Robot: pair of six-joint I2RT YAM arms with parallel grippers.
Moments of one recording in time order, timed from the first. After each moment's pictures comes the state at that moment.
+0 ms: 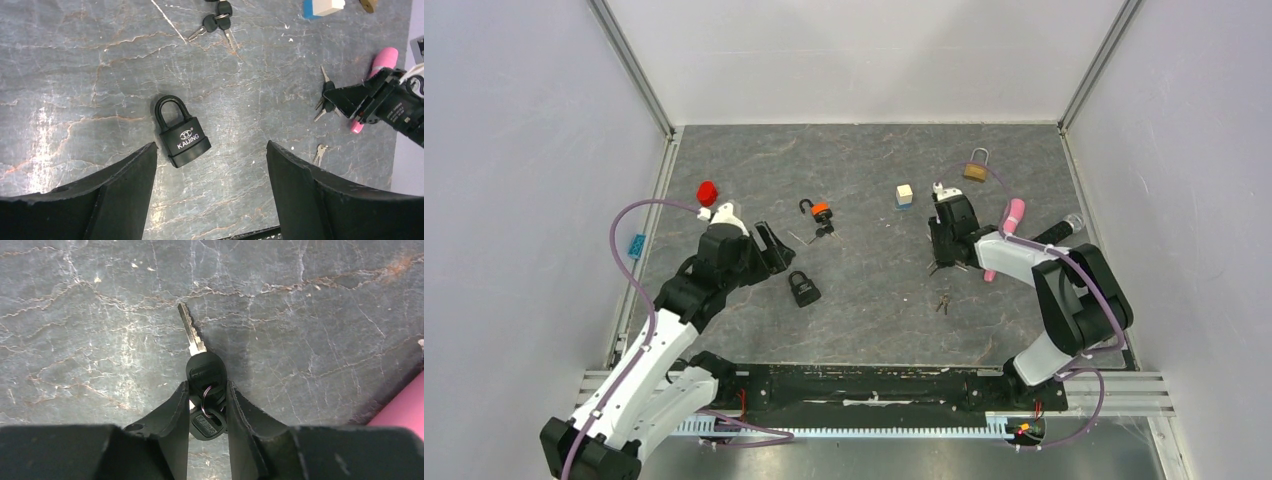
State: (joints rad) left arm -0.41 0.80 0.71 -0.56 -0.07 -0.73; right arm 0.40 1.60 0.79 -0.14 0.17 0.20
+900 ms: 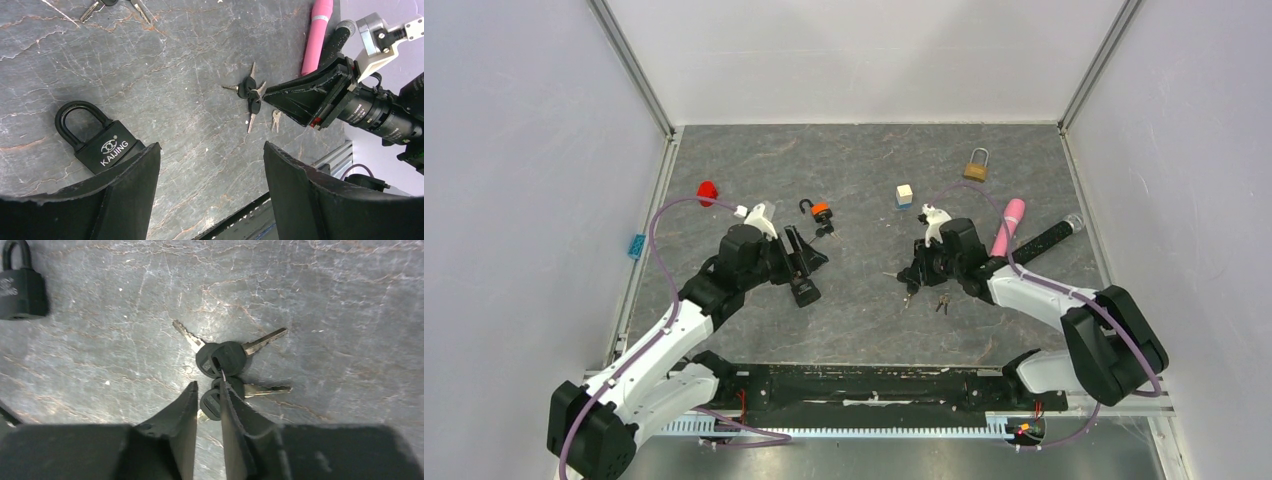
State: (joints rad) left arm -0.50 0.89 0.59 -0.23 0.16 -0.75; right arm 0.50 1.36 0.57 0.03 -0.23 0.26
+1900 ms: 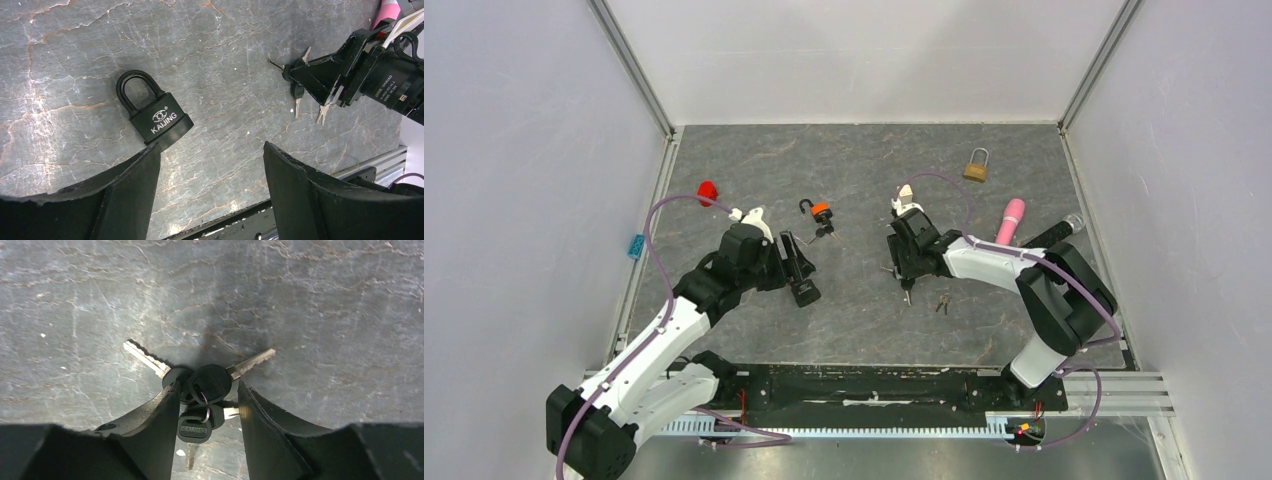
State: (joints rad) left arm -0.50 0.89 0.67 -0.48 0.05 -0.68; right arm 0.66 1.64 0.89 -0.29 0.18 0.35
